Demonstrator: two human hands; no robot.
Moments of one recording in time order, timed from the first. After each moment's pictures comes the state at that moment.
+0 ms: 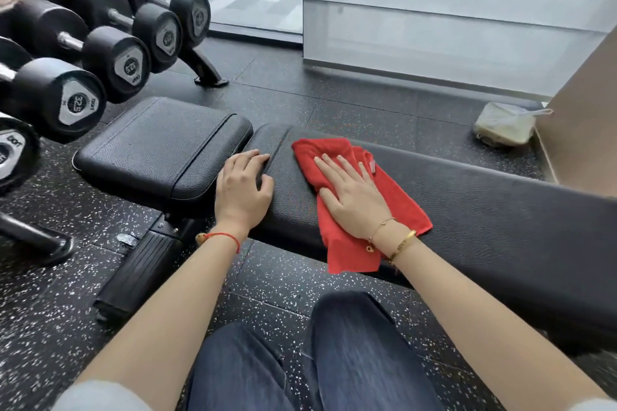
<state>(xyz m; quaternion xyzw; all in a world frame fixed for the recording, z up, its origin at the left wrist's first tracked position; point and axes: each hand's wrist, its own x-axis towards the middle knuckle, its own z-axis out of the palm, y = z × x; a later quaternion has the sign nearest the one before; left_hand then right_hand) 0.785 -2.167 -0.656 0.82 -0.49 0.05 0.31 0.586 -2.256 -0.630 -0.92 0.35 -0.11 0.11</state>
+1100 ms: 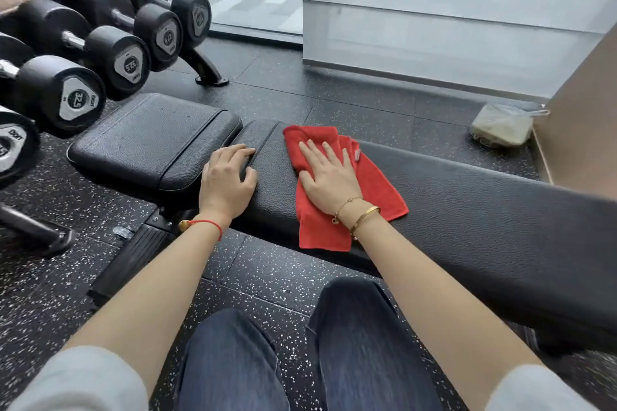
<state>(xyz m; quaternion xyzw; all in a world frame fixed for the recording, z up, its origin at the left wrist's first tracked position) 0.784 -2.166 -0.653 0.82 -0.49 0.05 0.30 0.603 -2.267 -0.625 -0.91 0.39 -0.09 0.13</state>
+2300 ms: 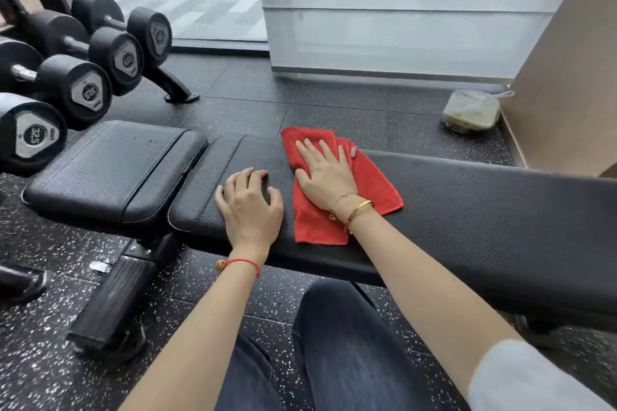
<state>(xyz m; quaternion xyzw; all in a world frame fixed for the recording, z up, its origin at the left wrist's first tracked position) 0.679 -2.198 -0.652 0.85 -0.43 0.08 0.30 0.572 -2.302 -0.620 -0.88 0.44 -0.09 0.13</state>
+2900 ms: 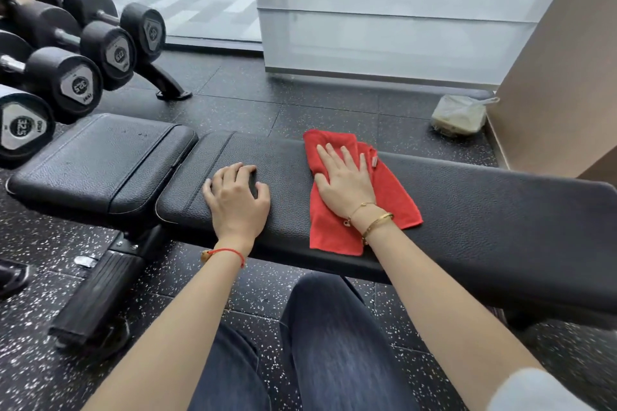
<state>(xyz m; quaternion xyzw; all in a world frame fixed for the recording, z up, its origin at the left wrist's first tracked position) 0.678 -2.197 -0.651 0.85 -0.43 0.08 0.30 0.518 -2.298 -0.625 -0.86 0.48 -0.10 0.11</state>
